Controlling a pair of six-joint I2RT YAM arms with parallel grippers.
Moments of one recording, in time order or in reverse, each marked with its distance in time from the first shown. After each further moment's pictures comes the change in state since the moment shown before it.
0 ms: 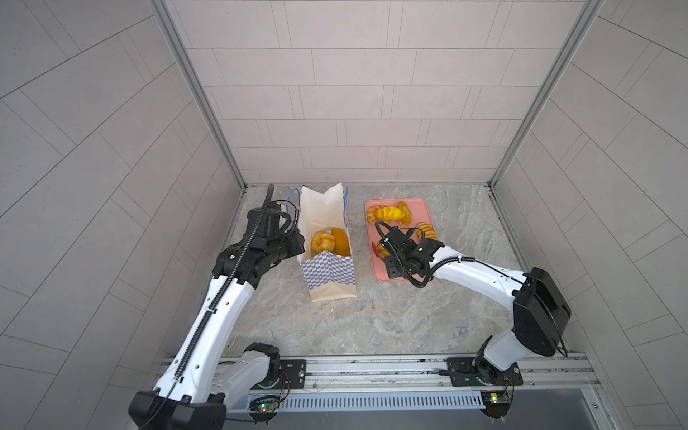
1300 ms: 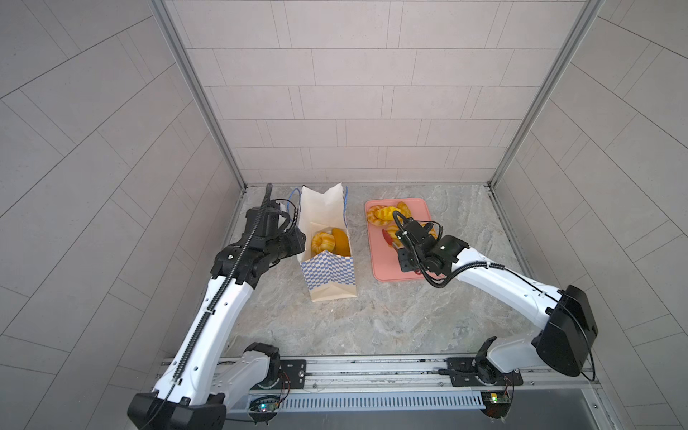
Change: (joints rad) left arm 0.000 -0.004 0.023 -0.015 0.000 0.000; right arm -0.054 -0.197 -0.008 -0.047 0.025 -0.039
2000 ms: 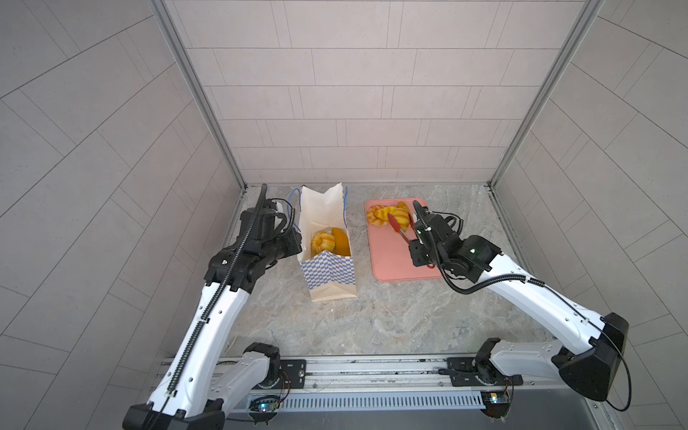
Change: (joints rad) left arm 0.000 -0.035 0.016 -0.012 -0.003 -0.004; right arm -0.006 -0.150 0.076 -0.083 0.027 -0.063
